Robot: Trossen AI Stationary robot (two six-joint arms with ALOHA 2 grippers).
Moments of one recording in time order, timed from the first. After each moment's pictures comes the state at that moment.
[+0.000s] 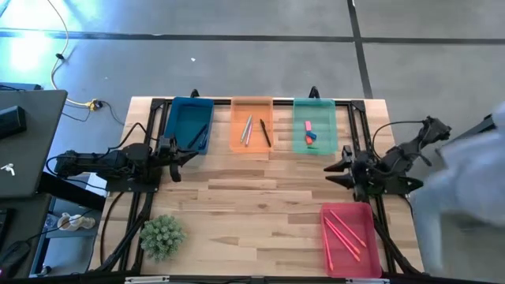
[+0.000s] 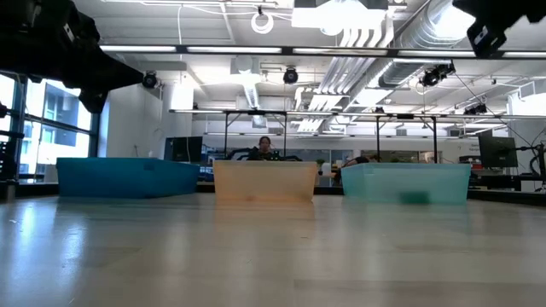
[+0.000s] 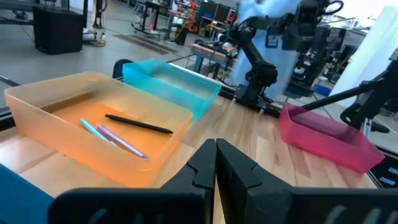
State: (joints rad) left arm 0.10 0.08 0.09 -0.11 -0.28 -0.31; right arm 0.61 0.33 0.39 -0.13 0.53 0.32
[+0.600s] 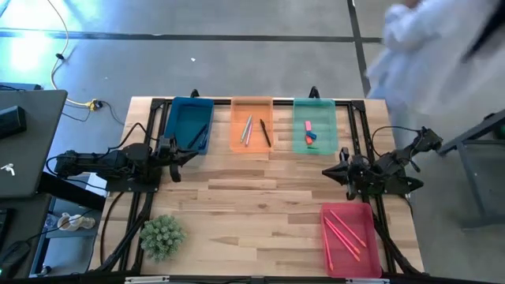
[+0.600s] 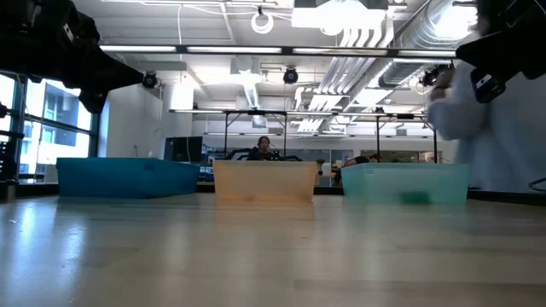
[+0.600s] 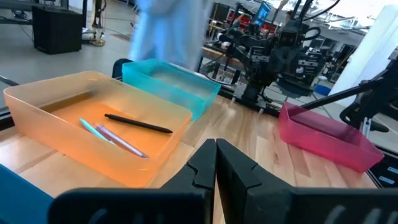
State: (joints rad) left arm 0.10 0.08 0.09 -0.11 -0.28 -0.31; right arm 0.55 0.05 0.08 -0.04 0.54 0.24
